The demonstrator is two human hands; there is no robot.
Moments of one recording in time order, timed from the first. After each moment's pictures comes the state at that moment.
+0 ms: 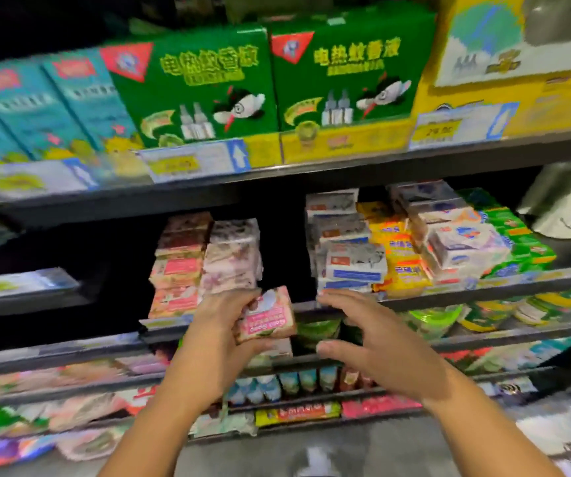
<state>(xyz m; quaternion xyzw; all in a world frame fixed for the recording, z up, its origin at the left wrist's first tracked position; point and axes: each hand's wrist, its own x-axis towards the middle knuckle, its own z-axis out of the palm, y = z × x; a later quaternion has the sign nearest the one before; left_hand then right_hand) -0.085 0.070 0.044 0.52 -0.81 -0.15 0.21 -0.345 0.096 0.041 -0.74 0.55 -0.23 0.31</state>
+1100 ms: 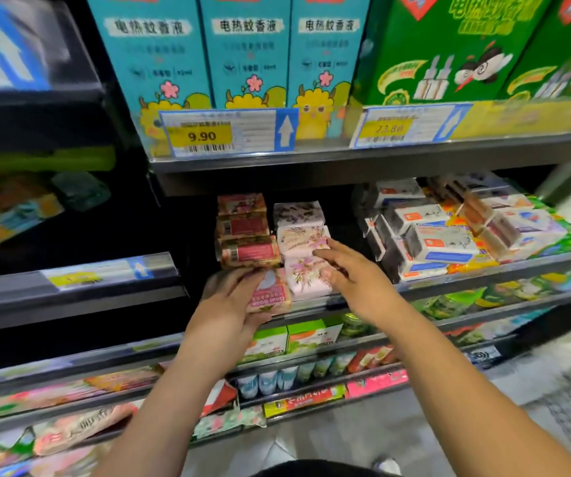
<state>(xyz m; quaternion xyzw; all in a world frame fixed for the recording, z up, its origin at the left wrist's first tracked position) 0.082 -0.006 -0.011 0.49 -0.83 -0.14 0.22 -0.173 -0.001 0.002 -0.67 0.64 -0.26 0.27</state>
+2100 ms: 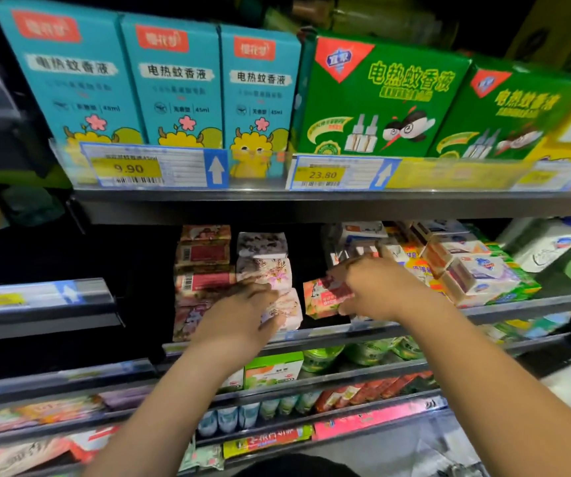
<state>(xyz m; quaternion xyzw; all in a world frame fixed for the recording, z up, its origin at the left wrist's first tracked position) -0.016 -0.026 0.017 0.51 -0.83 -0.17 0.11 -0.247 -0.020 0.093 -0.75 0.63 0.19 -0.01</state>
